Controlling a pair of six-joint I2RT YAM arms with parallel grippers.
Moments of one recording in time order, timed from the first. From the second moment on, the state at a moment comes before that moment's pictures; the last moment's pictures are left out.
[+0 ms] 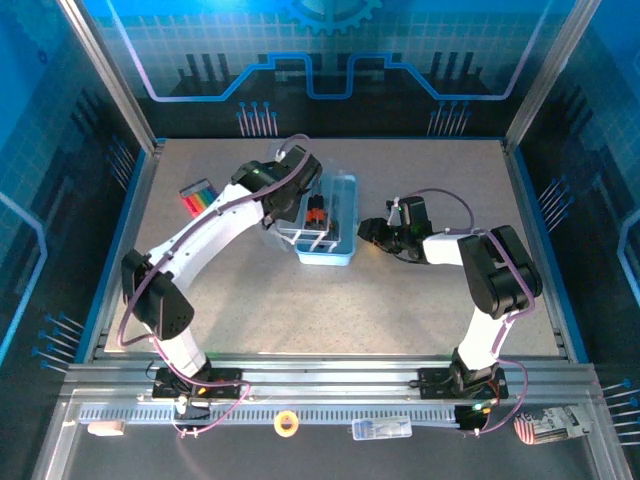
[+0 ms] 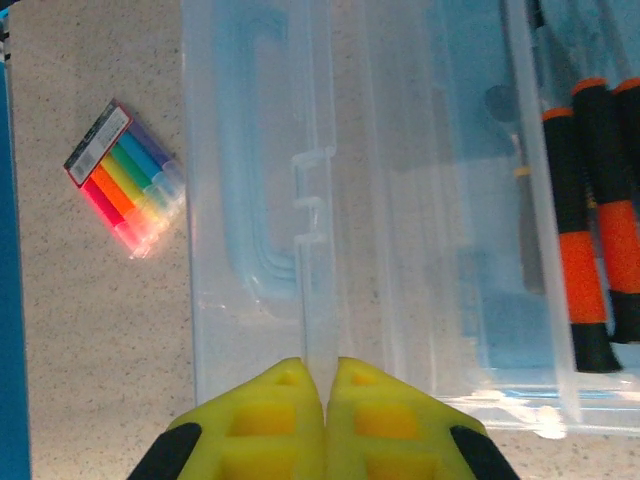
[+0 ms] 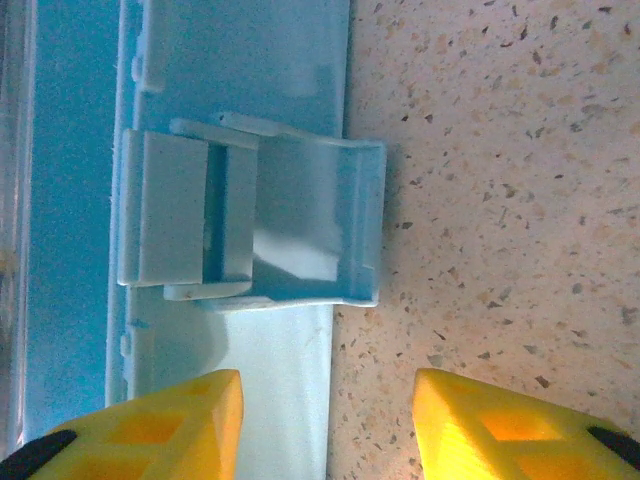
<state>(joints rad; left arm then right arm) -0.62 1.73 1.74 -1.20 -0.49 -0.35 0.29 1.81 0.82 0.25 -0.48 0.73</state>
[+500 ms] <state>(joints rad) -0.77 1.89 1.93 -1.17 -0.31 -0.41 0.29 1.81 0.81 0.26 -0.48 0.74</state>
